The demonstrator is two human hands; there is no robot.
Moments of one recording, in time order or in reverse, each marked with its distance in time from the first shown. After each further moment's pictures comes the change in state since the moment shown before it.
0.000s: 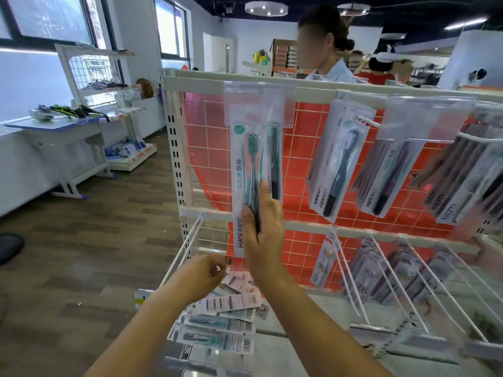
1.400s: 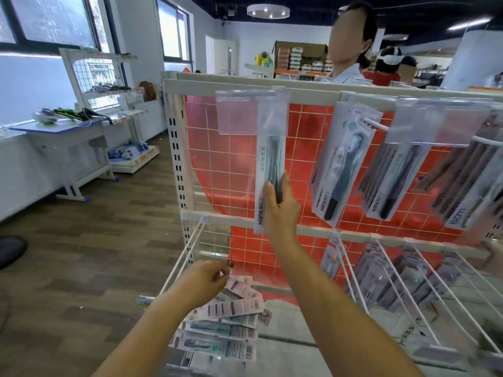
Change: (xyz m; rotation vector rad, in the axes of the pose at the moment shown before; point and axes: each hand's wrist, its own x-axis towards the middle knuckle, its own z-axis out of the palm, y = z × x) left_hand 0.010 -0.003 0.005 -0.026 -0.016 -0.049; right_hand 0.055 0.027 -0.003 0.073 -0.032 0.479
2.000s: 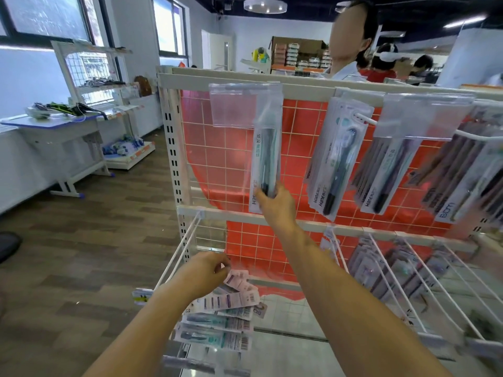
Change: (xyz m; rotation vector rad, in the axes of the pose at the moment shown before) left_hand -0.002 0.013 0.000 0.014 -0.014 0.026; right_hand 0.018 0.013 -0.009 -0.243 -0.153 0.205
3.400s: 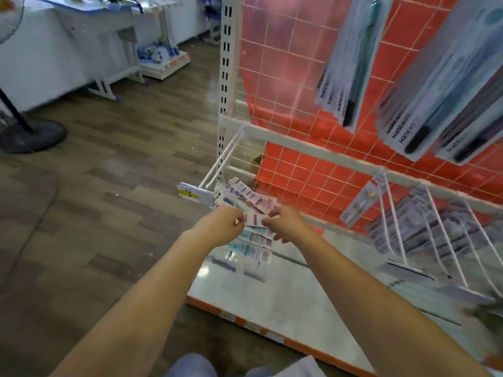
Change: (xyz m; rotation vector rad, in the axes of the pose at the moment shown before) left_hand -0.047 -0.060 0.065 -0.027 -0.116 -0.170; right_hand -0.109 0.111 0.056 -0.531 -0.685 0.324
